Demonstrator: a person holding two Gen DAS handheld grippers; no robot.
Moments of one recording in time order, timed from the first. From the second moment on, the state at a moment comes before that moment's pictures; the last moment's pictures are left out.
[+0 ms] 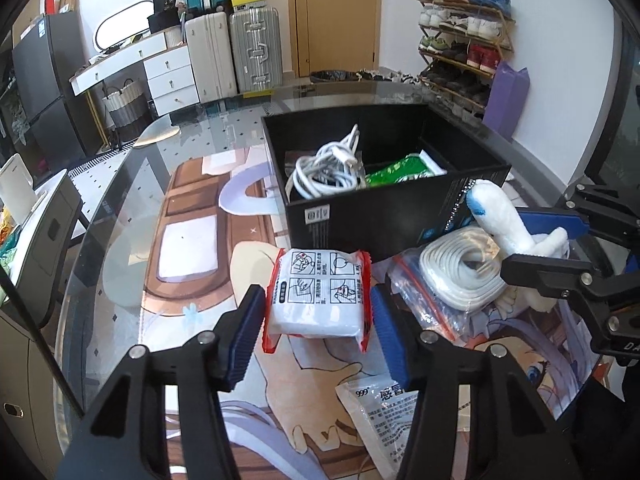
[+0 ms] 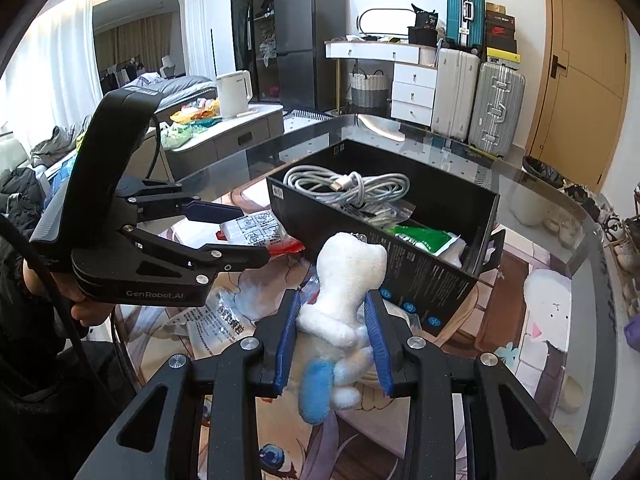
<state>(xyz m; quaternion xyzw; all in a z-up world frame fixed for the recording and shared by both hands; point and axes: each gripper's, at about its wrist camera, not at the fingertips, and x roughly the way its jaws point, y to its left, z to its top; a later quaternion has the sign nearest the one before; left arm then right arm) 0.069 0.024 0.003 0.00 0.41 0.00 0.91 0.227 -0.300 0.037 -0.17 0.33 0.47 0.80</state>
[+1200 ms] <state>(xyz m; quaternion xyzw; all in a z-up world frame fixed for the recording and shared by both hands) 0.047 0.026 0.056 -0.02 0.31 -0.02 0.95 0.235 -0.332 0.080 -0.08 0.27 0.45 0.85</state>
